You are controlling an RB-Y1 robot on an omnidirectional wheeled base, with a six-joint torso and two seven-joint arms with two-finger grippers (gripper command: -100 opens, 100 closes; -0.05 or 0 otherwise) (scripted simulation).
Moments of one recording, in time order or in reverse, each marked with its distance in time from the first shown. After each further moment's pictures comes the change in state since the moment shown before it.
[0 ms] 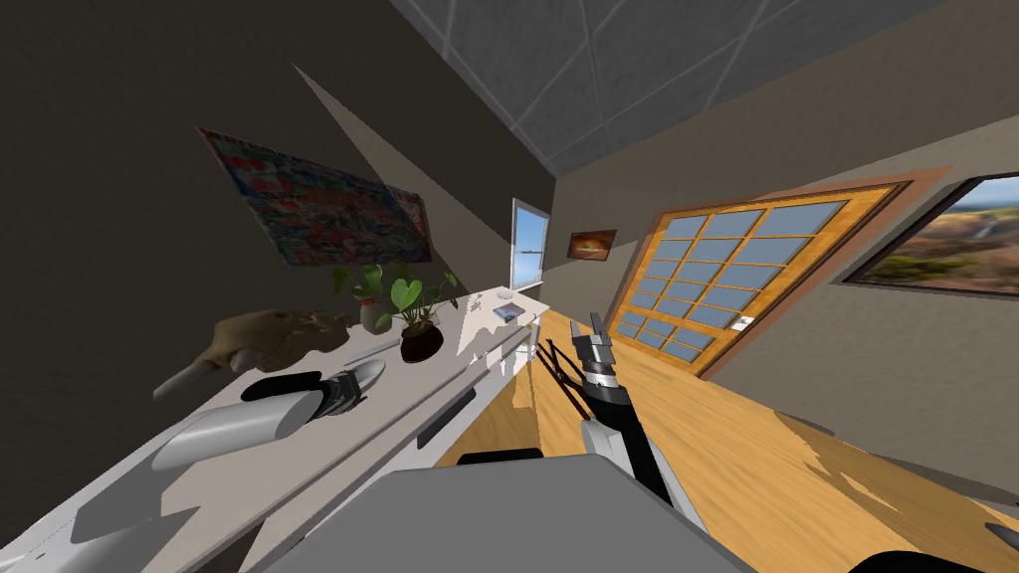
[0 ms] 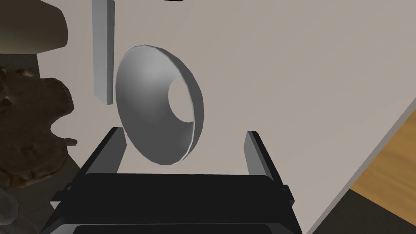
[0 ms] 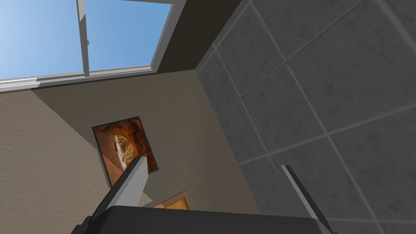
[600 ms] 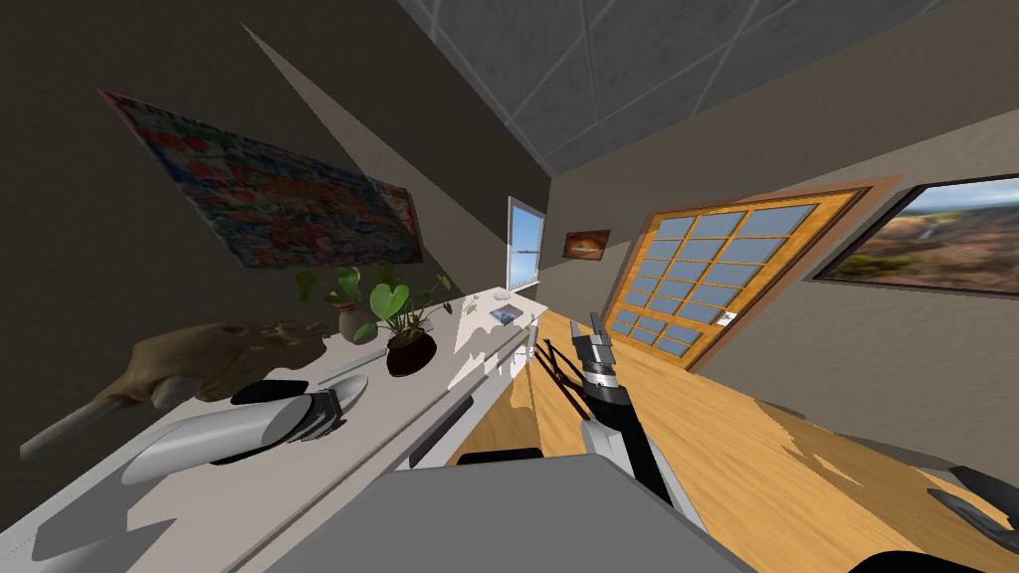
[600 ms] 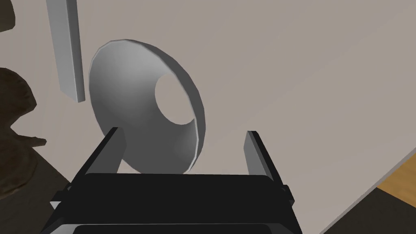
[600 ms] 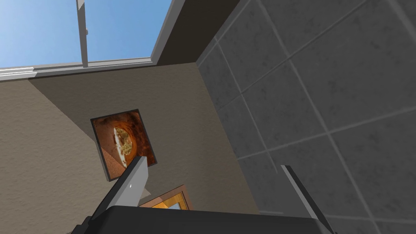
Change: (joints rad) left arm 0.019 0.019 0.027 0.047 0.003 0.137 0.028; right arm 0.000 0.000 0.000 0.000 0.000 0.000 0.000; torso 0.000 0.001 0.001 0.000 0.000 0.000
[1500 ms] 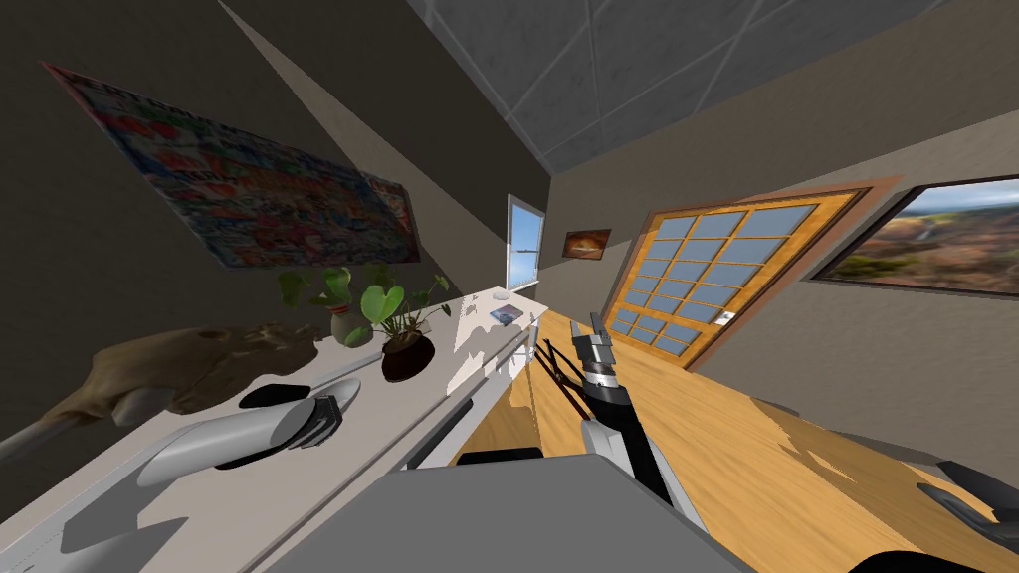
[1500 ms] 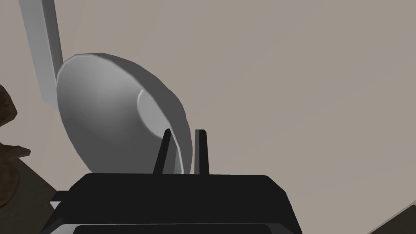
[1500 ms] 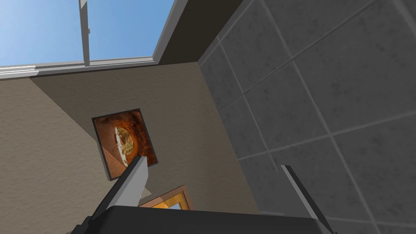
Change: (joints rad) left arm -0.011 -0.018 -0.017 0.065 -0.019 -0.018 -0.012; right arm 0.000 0.000 0.000 0.000 0.000 0.000 0.000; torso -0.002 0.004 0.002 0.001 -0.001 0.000
